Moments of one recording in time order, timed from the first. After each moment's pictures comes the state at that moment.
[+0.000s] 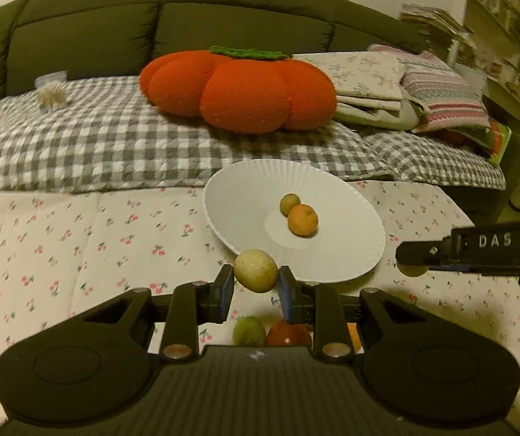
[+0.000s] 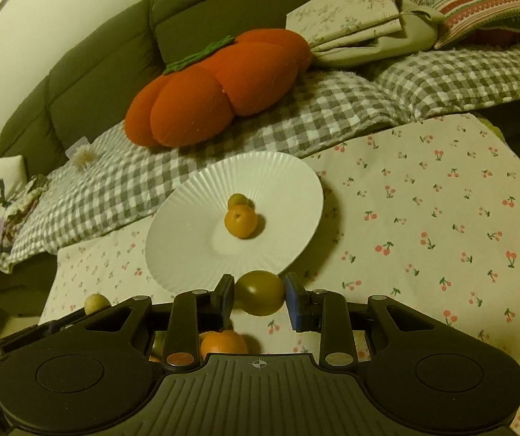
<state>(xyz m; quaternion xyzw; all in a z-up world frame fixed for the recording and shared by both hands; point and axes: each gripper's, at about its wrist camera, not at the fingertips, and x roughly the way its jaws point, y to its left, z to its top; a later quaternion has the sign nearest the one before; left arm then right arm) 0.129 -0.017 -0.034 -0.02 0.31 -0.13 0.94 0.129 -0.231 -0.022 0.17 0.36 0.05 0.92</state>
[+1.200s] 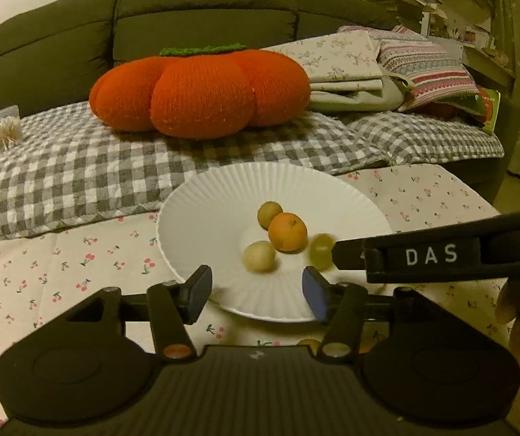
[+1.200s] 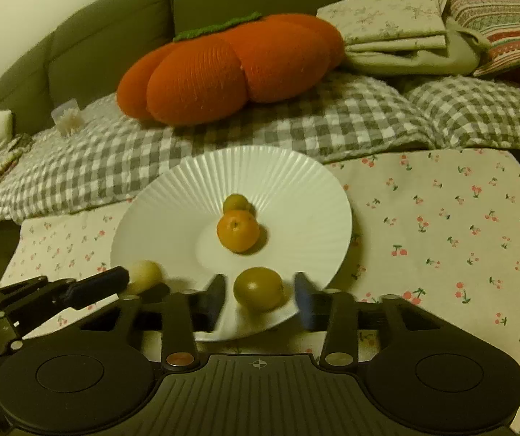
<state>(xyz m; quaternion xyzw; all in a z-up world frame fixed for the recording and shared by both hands) 0.170 -0.052 -0.058 0.04 0.29 -0.16 0.94 0.178 -0.198 -0.045 0.08 0.35 0.05 0.93</state>
